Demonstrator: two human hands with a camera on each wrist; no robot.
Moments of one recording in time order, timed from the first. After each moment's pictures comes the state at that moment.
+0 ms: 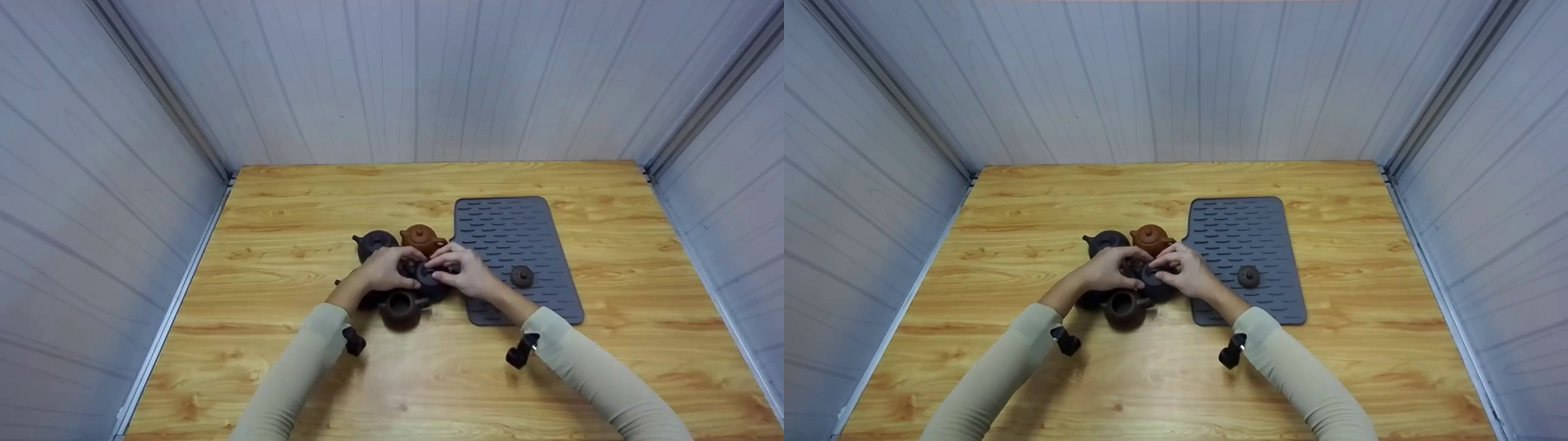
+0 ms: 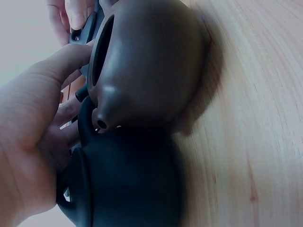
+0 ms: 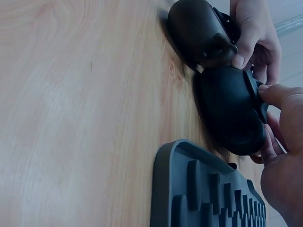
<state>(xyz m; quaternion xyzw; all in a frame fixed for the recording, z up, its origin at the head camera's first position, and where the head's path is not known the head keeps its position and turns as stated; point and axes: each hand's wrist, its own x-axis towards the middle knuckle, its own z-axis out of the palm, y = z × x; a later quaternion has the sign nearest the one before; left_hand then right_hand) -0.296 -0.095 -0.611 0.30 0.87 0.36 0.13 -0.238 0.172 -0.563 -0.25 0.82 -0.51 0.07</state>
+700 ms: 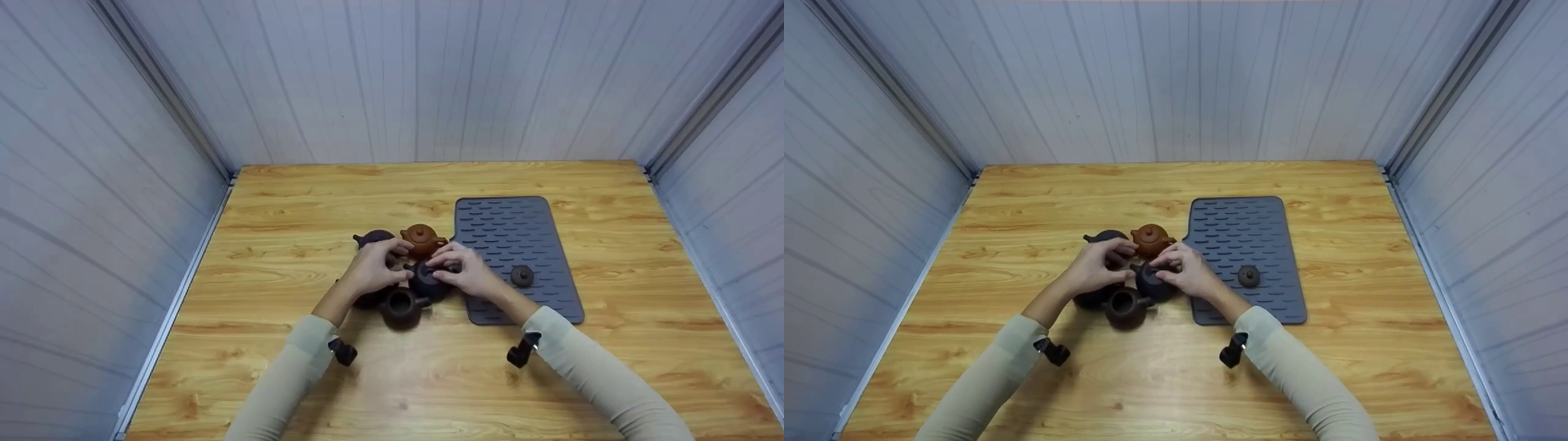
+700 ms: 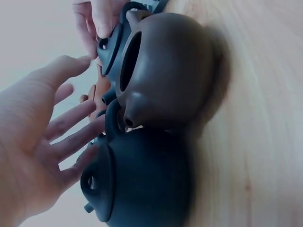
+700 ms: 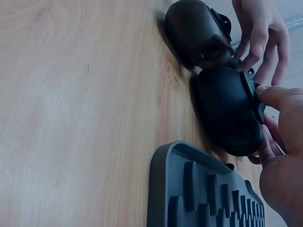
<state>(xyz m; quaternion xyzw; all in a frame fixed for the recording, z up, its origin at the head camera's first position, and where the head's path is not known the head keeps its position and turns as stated) -0.238 -0.099 -0.527 0.22 0.88 0.40 0.08 -0.238 0.173 -0.561 -0.25 0.81 -0.52 0.08</state>
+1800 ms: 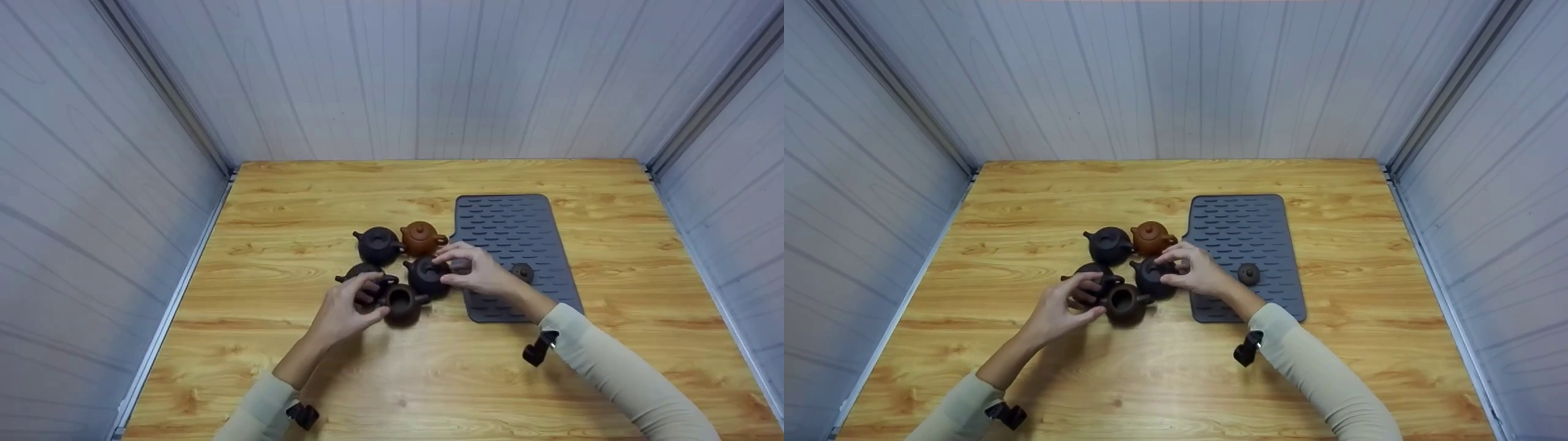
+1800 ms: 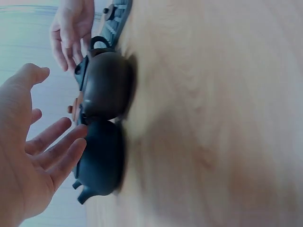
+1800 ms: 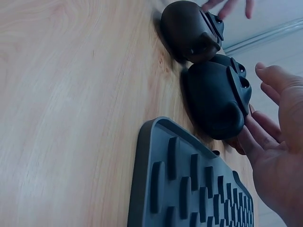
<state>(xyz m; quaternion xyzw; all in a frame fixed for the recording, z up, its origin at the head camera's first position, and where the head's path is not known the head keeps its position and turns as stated) -0.139 -0.141 -0.543 0.18 0.88 0.43 -0.02 -0.229 0.195 -0.549 -0.27 0.78 -0.54 0.15</state>
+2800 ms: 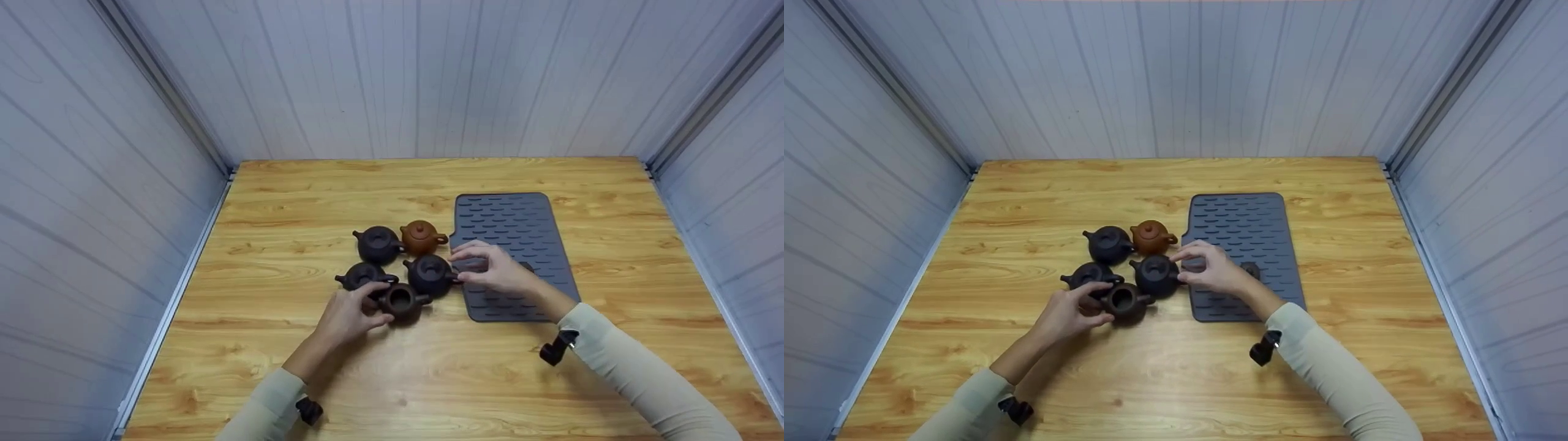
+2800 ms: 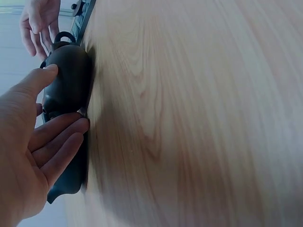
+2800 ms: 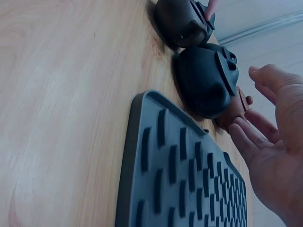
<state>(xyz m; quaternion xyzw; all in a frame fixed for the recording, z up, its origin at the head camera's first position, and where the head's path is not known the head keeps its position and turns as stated) -0.147 -0.136 -0.568 0.19 0.93 0.31 -0.03 -0.224 0.226 -0.537 -0.27 0.82 -0.48 0.14</state>
